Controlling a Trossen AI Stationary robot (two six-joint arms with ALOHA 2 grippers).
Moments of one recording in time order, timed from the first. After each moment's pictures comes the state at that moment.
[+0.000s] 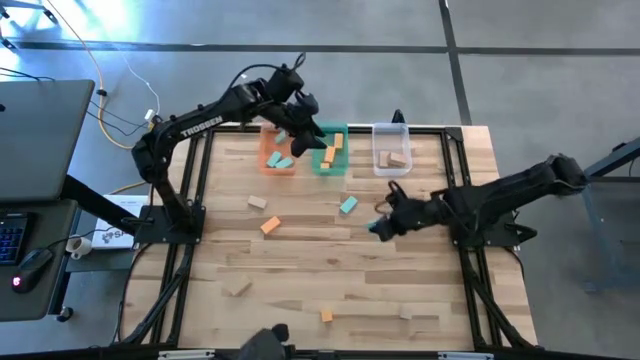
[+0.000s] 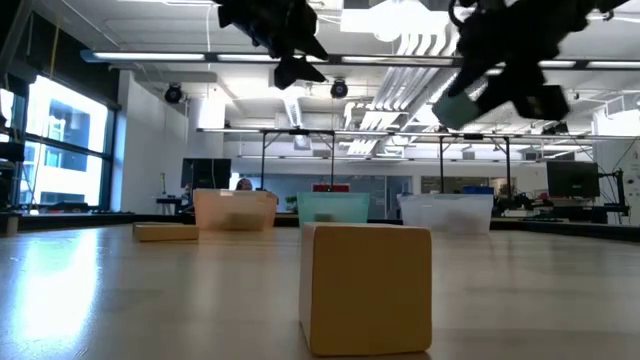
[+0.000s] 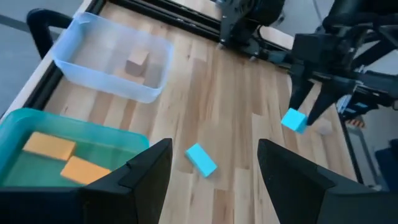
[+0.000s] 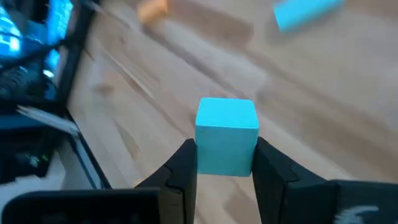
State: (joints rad) left arm 0.68 1.73 1.69 -0.76 0.56 0.07; right arm 0.22 1.12 0.73 -0.37 0.14 1.25
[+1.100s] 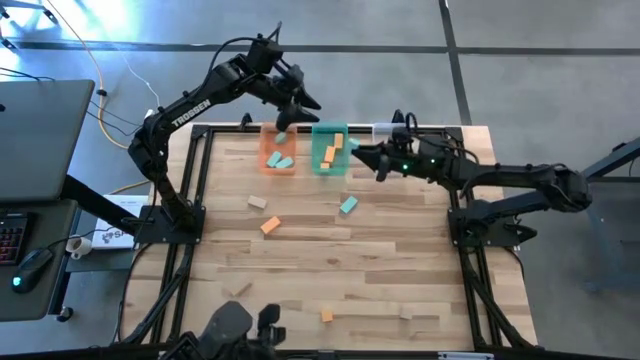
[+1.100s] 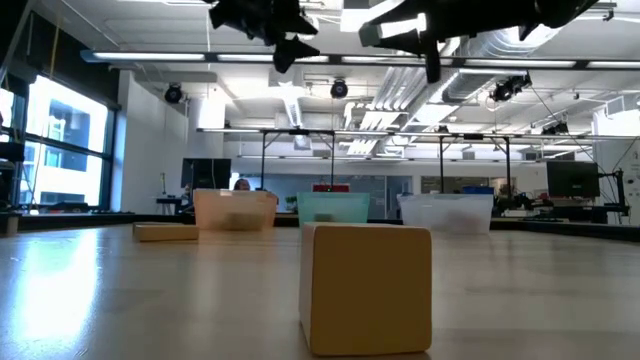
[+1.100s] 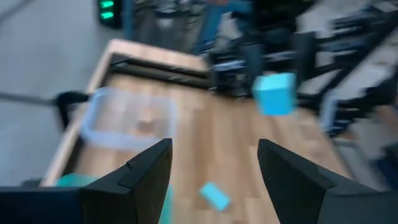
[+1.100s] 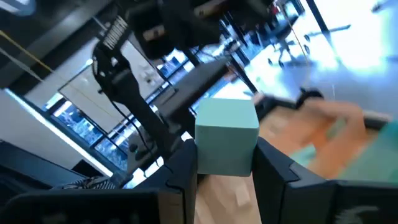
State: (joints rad) left arm 0.84 1.73 1.80 -0.73 0.80 0.22; right arm -0.27 1.12 0.73 0.39 0.01 0.65
